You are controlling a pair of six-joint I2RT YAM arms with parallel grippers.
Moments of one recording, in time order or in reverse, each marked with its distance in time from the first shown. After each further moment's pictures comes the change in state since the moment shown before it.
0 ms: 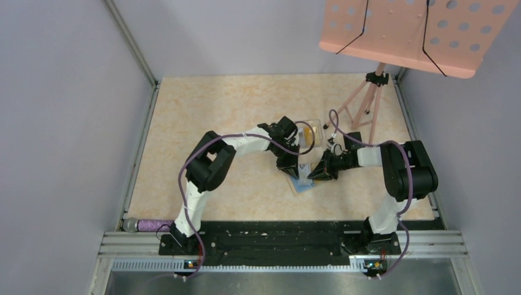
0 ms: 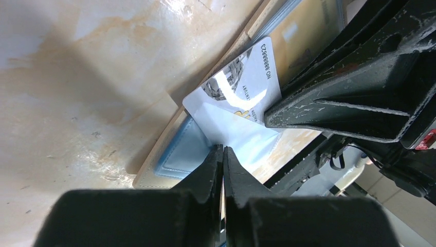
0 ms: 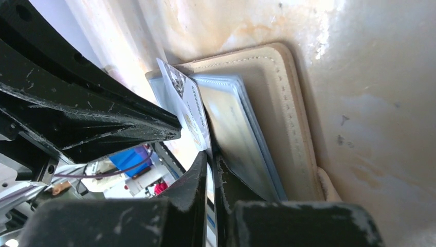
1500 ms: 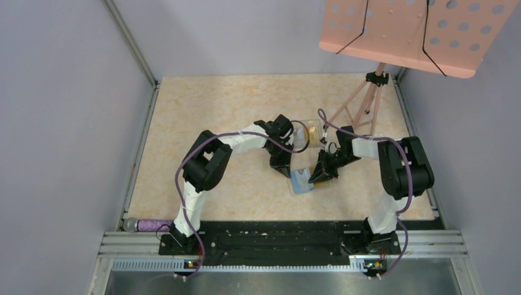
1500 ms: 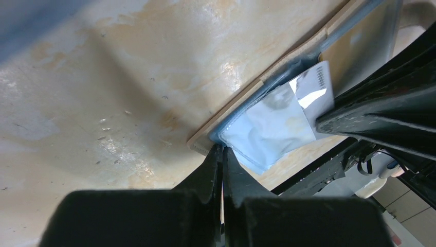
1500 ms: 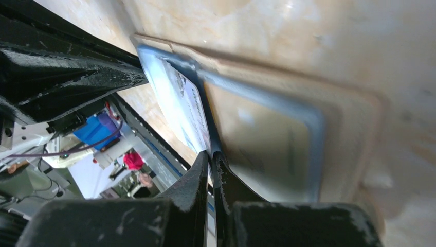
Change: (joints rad) left arm 0.023 -0.028 0.003 -0.114 -0.104 0.059; right arm 0.042 0.005 0.156 -0.383 0.077 -0.232
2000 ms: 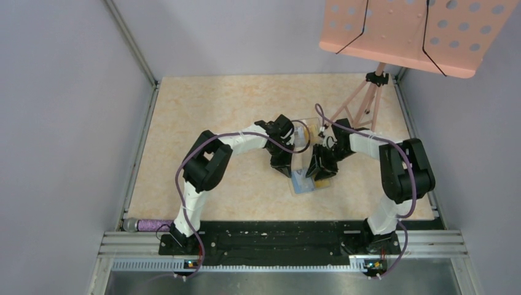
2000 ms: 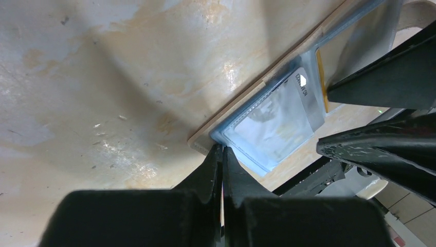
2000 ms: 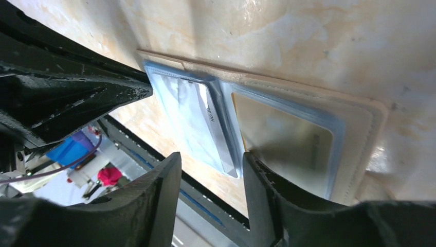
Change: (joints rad) left arm 0.000 0.000 0.002 0.010 -0.001 0.000; right arm 0.071 0.000 0.104 -0.097 0.130 0.031
